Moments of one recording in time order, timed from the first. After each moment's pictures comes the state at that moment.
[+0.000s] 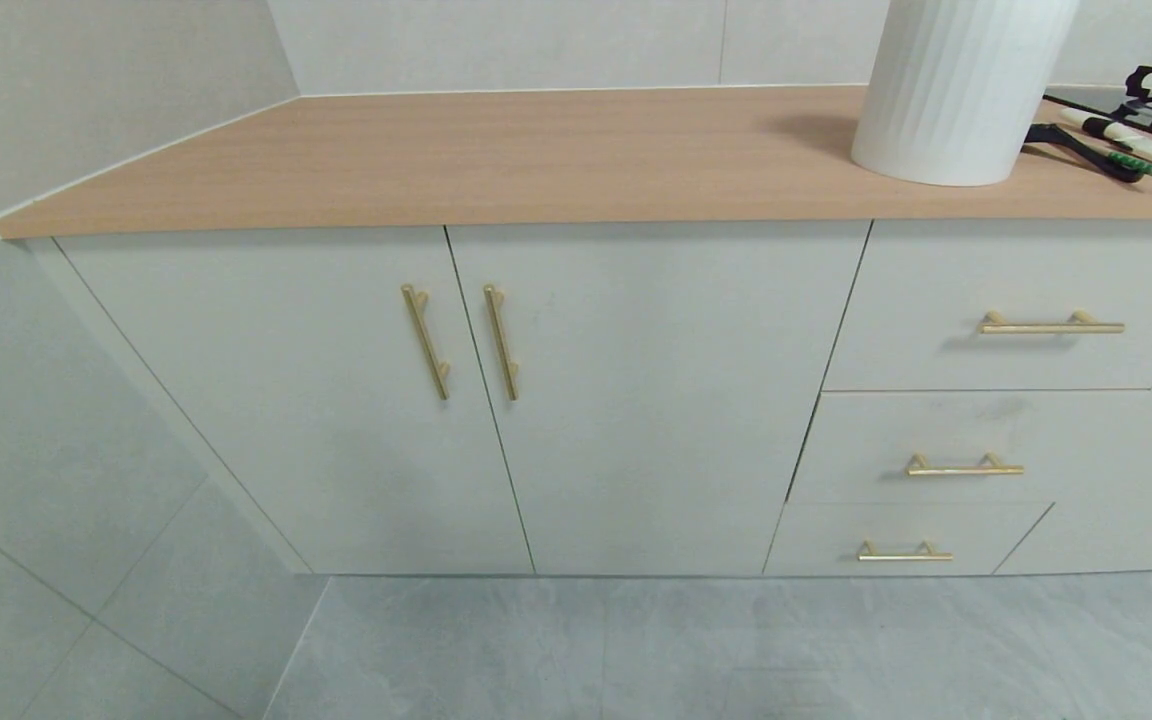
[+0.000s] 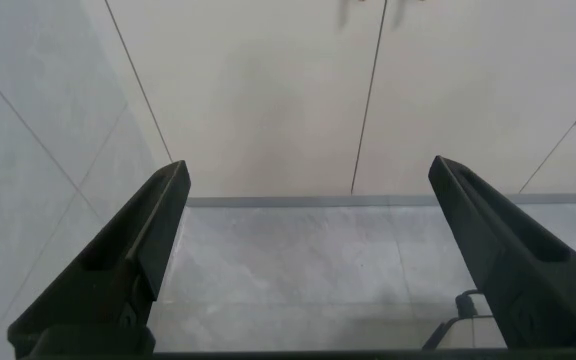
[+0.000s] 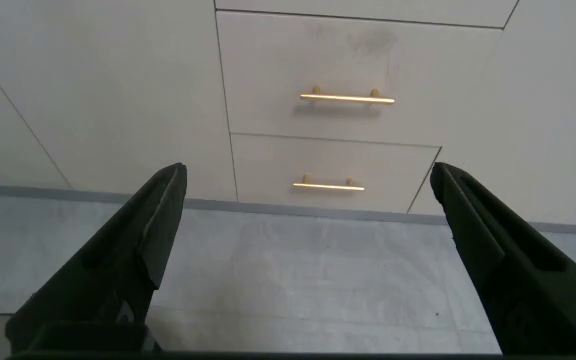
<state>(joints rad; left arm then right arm) 0.00 0.00 0.00 0.00 -0.02 0.01 0.00 0.00 0.00 -0.01 0.03 -0.06</state>
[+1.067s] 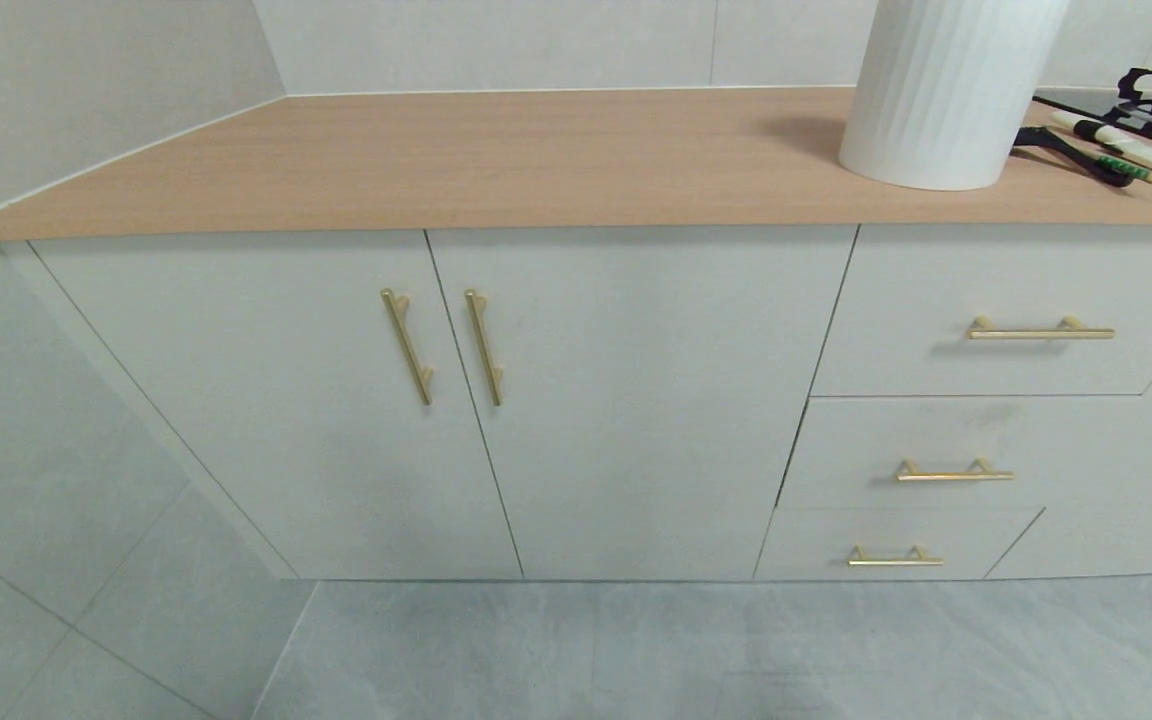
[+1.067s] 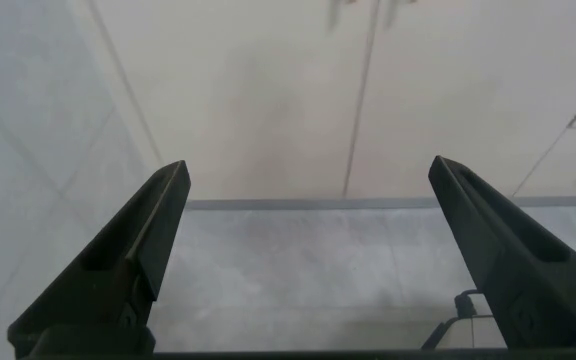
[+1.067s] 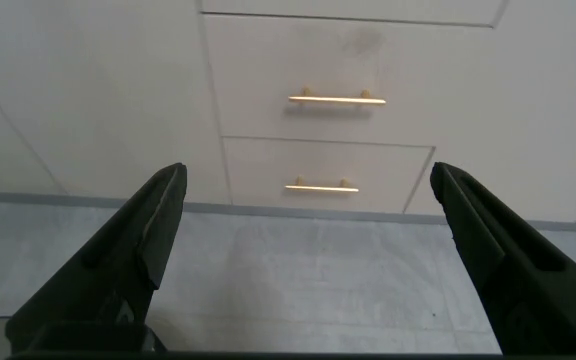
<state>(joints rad) 0.00 0.00 0.00 0.00 -0.02 0.01 0.00 0.00 0.00 0.00 0.02 -0.04</state>
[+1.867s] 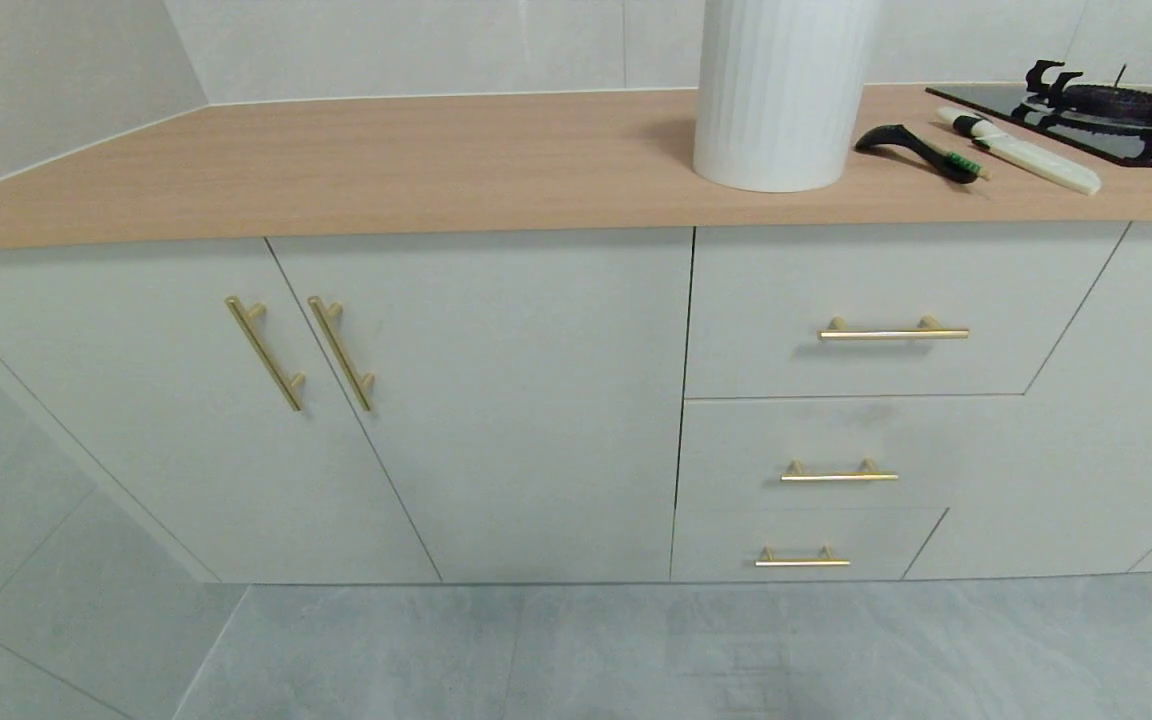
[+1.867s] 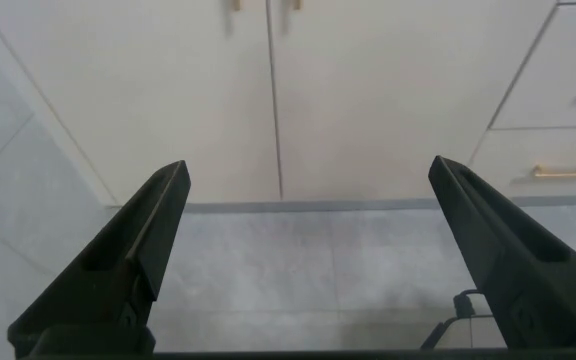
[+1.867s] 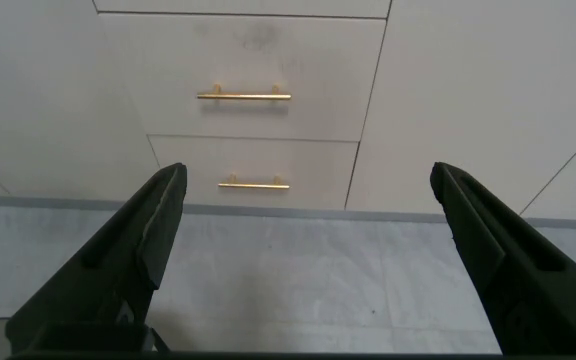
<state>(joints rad) 0.00 0.00 0.00 0.00 -0.02 0.01 0.00 0.00 0.00 0.00 0.02 -0.04</state>
